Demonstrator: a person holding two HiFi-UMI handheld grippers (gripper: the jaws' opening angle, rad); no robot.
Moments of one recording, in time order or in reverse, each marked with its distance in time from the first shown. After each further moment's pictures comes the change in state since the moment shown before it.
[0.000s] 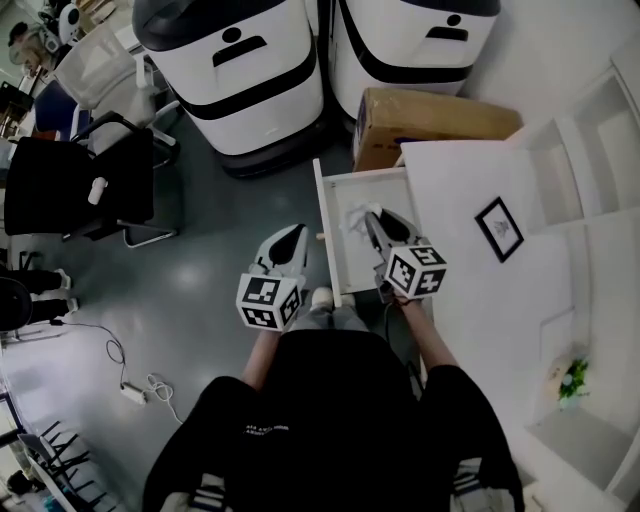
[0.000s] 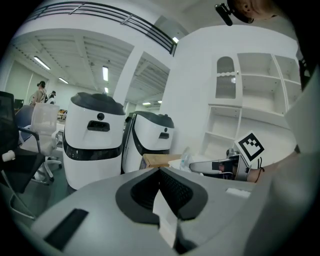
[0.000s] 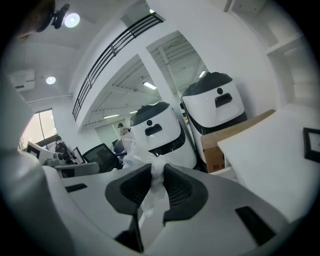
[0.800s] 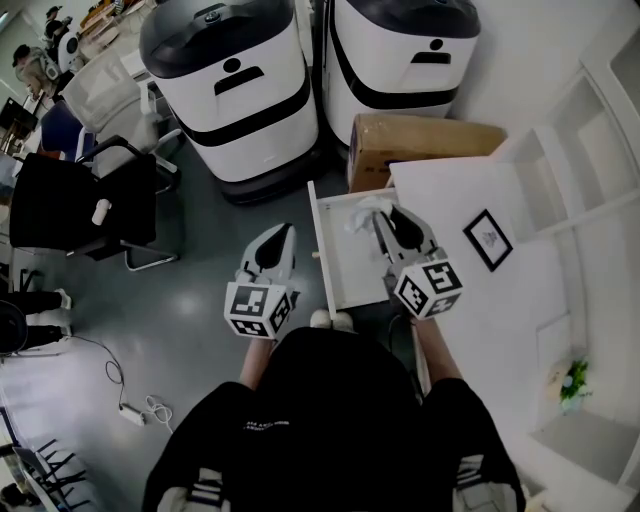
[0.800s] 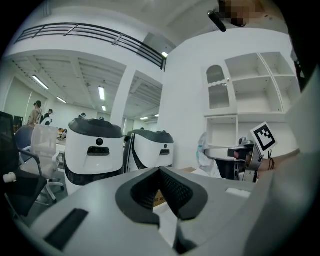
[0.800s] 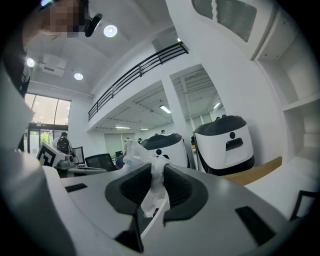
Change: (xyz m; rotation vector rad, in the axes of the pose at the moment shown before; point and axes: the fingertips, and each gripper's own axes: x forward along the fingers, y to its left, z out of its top) left arm -0.022 -0.011 0.073 0.112 -0.169 0.026; right arm -0.064 0.044 0.107 -0.250 -0.281 0.057
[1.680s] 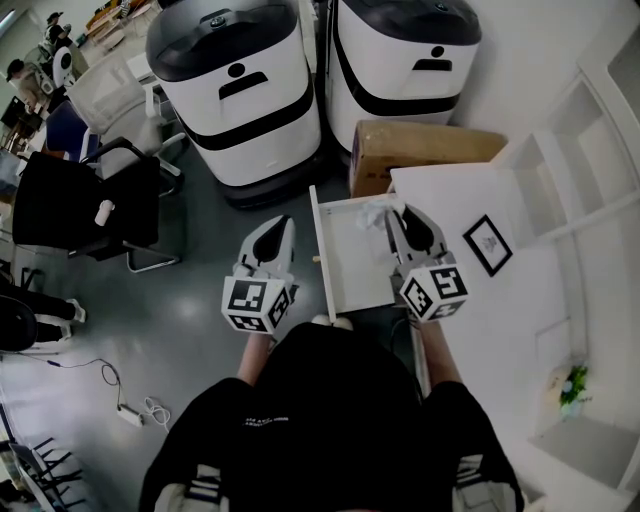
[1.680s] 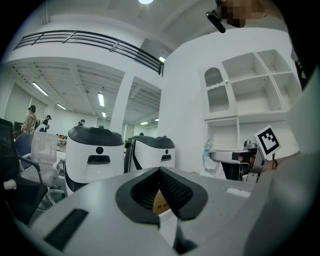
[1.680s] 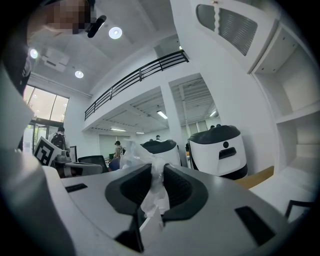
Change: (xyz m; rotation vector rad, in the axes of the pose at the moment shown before) left arm 0.003 0.002 0.028 0.038 -0.055 0.012; right arm -0.012 -0.015 0.020 -0.051 -0.073 -0.060
